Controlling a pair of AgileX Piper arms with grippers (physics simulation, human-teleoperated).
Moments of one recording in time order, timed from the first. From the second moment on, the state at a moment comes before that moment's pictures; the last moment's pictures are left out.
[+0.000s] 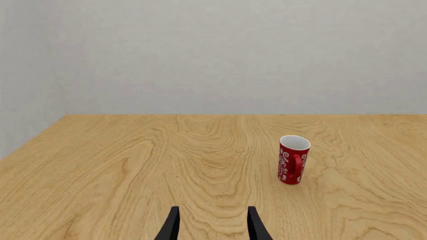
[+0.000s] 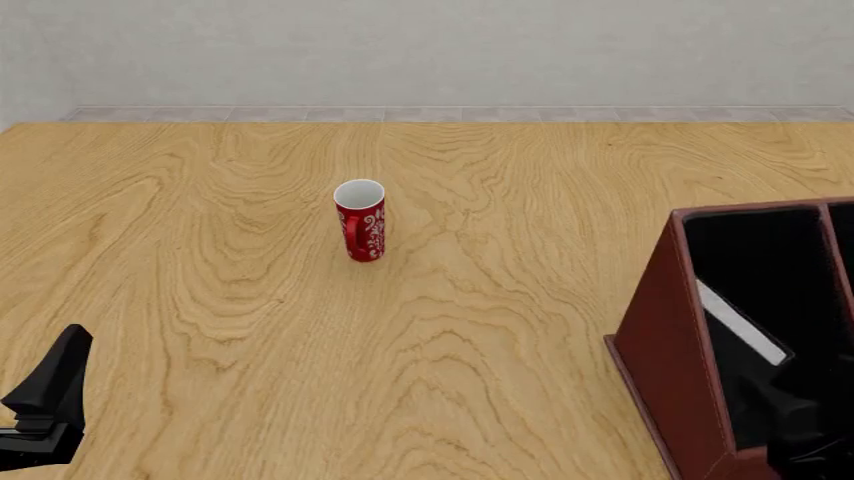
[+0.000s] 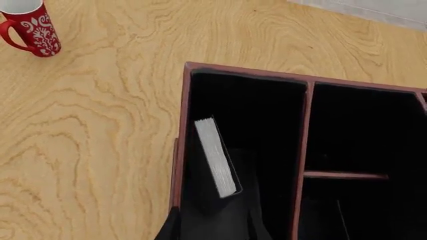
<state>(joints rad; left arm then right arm) 0.00 0.01 0.00 0.00 0.00 0.02 0.27 -0.29 0.61 -0.19</state>
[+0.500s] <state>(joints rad) 0.00 0.01 0.00 0.00 0.00 0.02 0.22 -0.34 0.67 -0.19</state>
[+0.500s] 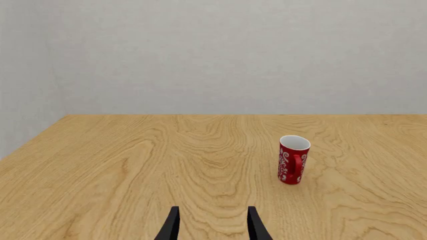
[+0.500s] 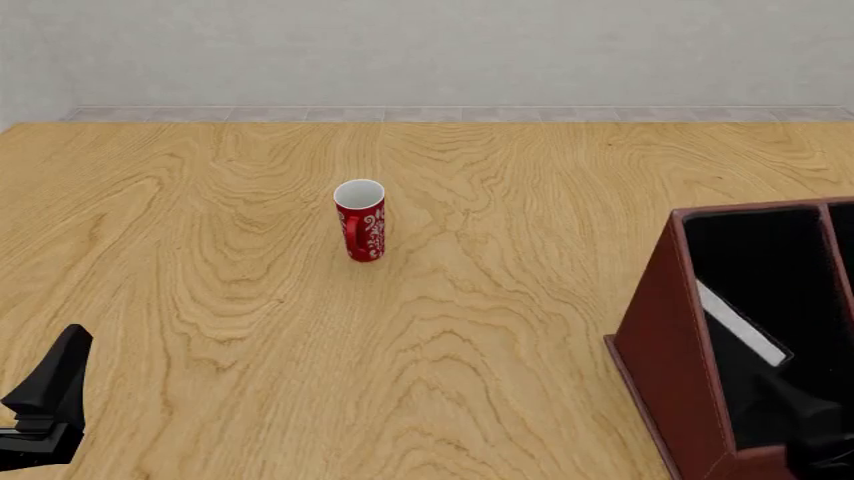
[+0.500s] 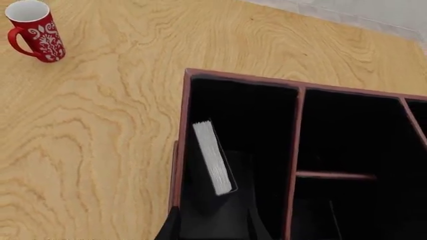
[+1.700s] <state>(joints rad) 0.00 0.01 0.00 0.00 0.00 0.05 0.18 -0.61 0.84 -0.29</state>
